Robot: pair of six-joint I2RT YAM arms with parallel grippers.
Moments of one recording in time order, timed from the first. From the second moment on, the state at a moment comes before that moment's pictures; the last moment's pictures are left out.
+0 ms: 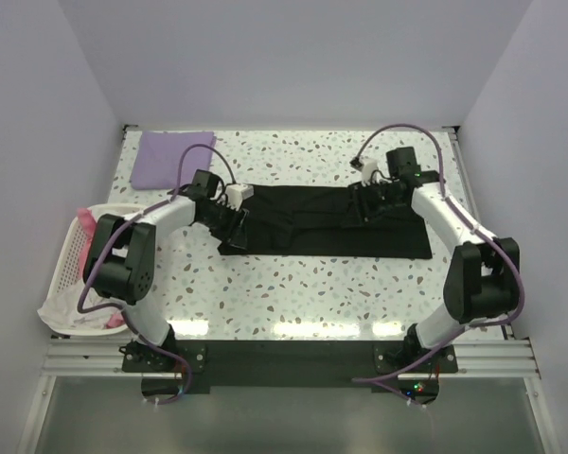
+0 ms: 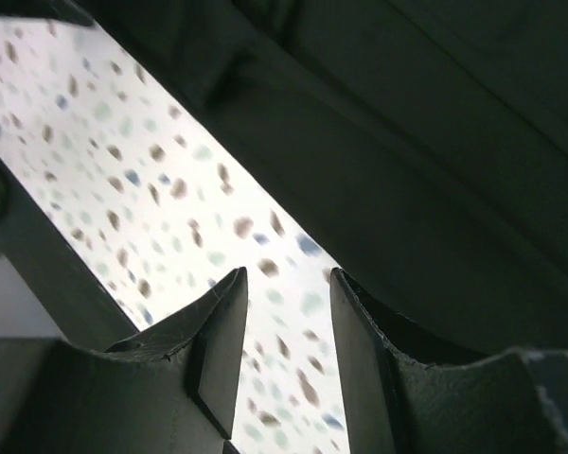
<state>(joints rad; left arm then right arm) -0.27 1.74 1.04 -0.48 0.51 0.18 0.11 1.59 1.24 -0.79 -0.65 -0.23</state>
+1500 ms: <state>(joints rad) -0.24 1.81 1.05 -0.42 0.60 0.09 0.54 1.96 1.22 -0.23 -0.49 0.47</state>
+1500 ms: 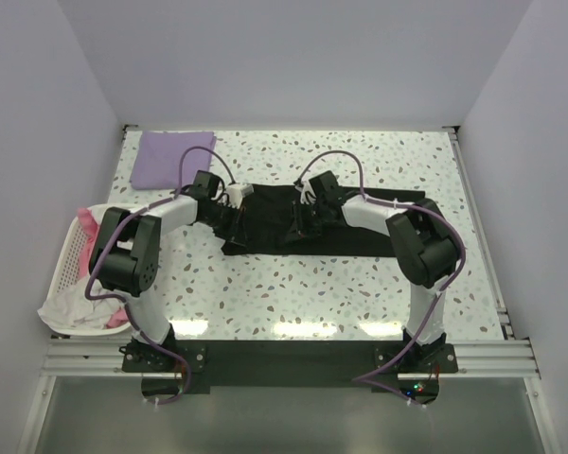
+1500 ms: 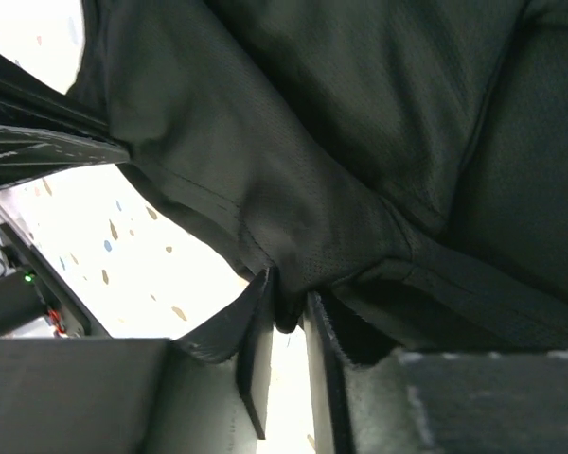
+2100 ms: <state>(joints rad) -0.24 1.79 1.12 -0.40 0.60 0.09 0.48 1.99 1.33 -0.24 -0.49 0.47</state>
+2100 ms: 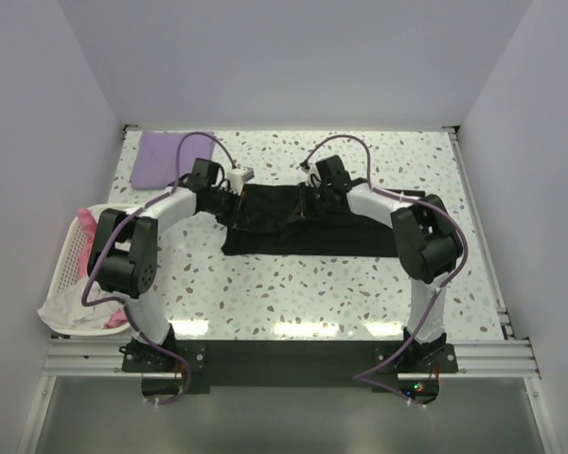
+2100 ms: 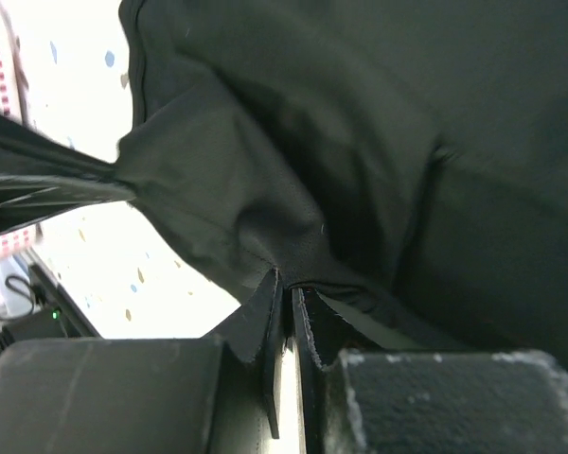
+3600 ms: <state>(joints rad) -0.34 1.68 1.23 -0.45 0.38 0.22 0.30 1.92 1.65 -0.79 -0.46 -0.02</state>
